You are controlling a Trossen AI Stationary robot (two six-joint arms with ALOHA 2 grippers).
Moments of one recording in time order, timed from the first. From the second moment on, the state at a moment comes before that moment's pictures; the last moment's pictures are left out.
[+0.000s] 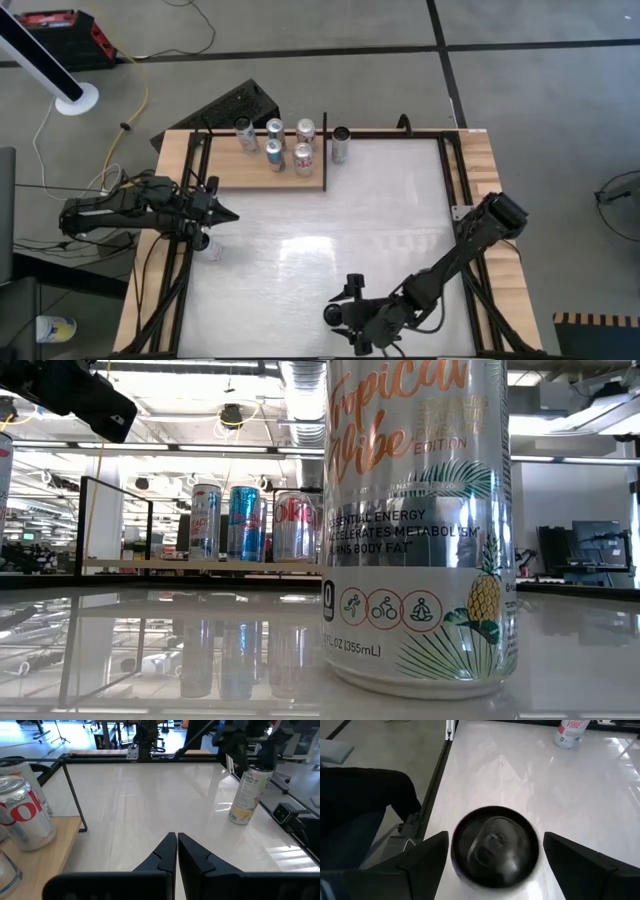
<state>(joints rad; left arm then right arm) 0.04 0.22 0.44 -0.41 0.12 -0.01 0.70 1.85 1.35 -0.20 0.50 0.38</state>
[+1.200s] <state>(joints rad) 0.04 0.22 0.44 -0.41 0.12 -0.01 0.67 1.90 1.35 -0.09 0.53 0.10</state>
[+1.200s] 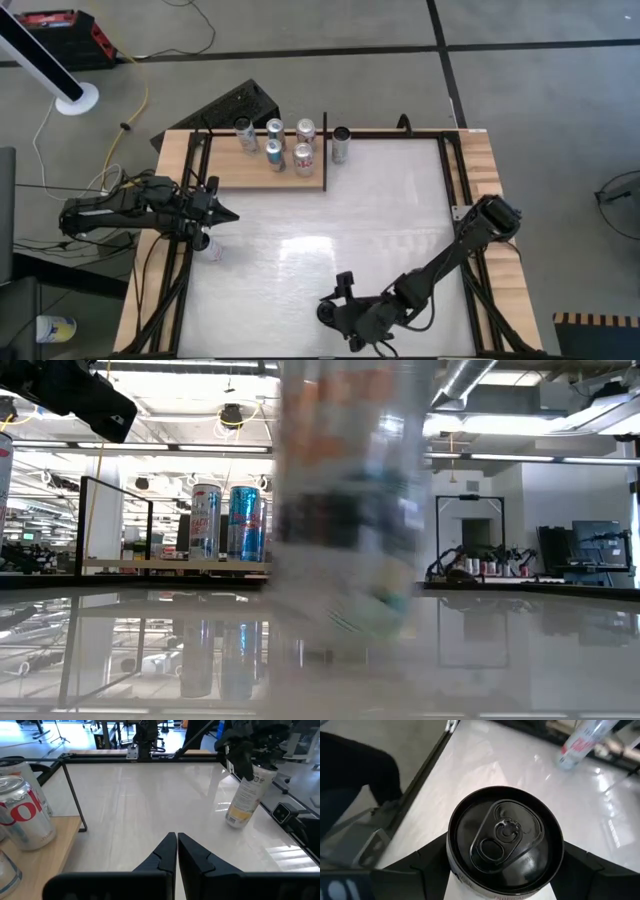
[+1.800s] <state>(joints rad) 0.04 0.24 0.44 -0.29 0.16 -0.03 0.34 1.84 1.35 -0.06 0.13 -0.18</state>
